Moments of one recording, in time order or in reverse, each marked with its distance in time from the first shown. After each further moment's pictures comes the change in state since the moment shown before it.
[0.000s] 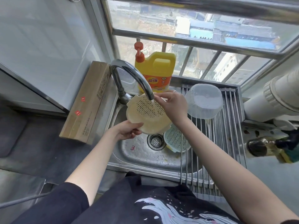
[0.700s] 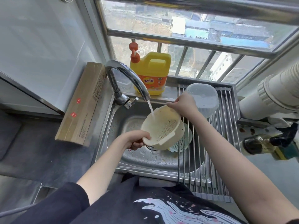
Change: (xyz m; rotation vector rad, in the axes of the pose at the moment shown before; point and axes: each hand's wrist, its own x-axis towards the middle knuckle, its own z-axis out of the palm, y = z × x) left_hand -0.008 -0.009 0.041 0.447 -0.151 -0.219; right_hand 0.019 0.034 -0.032 -0.208 -0.368 0.473
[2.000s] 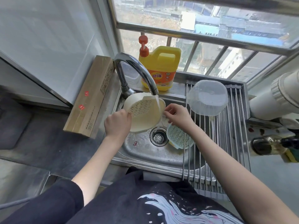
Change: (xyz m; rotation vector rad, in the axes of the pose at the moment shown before) left_hand -0.058 -0.017 -0.015 0.778 1.317 0.348; right_hand -0.030 0.017 0.058 0.321 -0.106 -0.214
